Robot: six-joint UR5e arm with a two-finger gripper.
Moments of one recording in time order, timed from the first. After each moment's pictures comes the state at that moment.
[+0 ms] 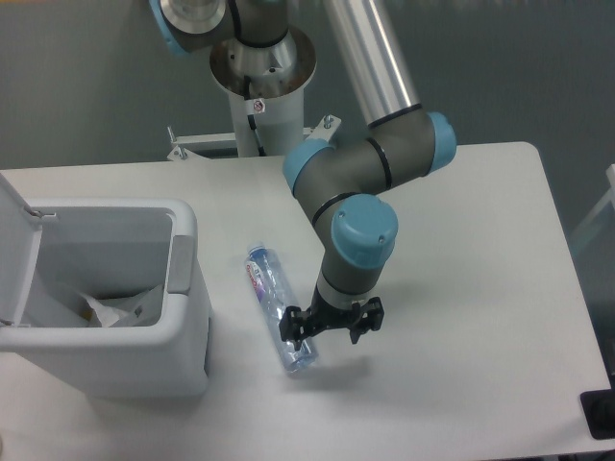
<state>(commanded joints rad) 2.42 -2.13 -1.57 -0.95 1.39 0.25</state>
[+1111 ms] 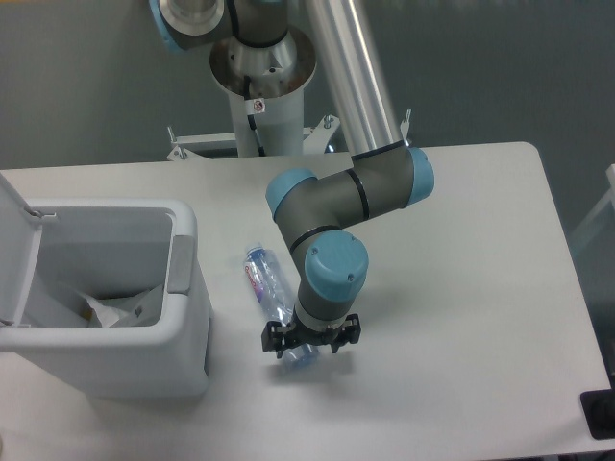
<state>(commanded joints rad) 2.38 -2.17 -1.58 -0.94 1.43 0.25</state>
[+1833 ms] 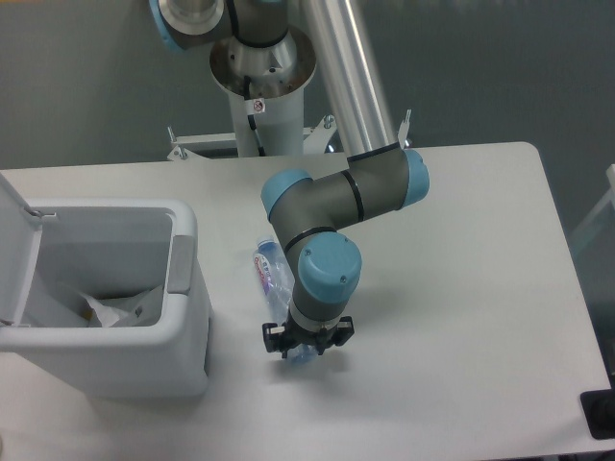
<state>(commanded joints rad) 2.37 -2.16 -1.58 -0.95 1.43 0.24</state>
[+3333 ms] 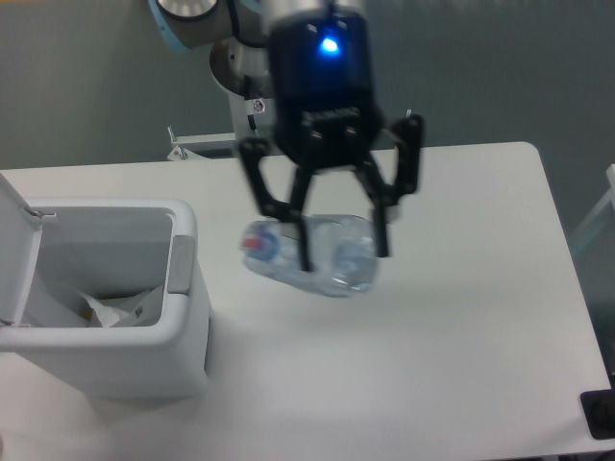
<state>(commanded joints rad) 2.27 -1.78 -1.21 -0.69 1.39 0.02</state>
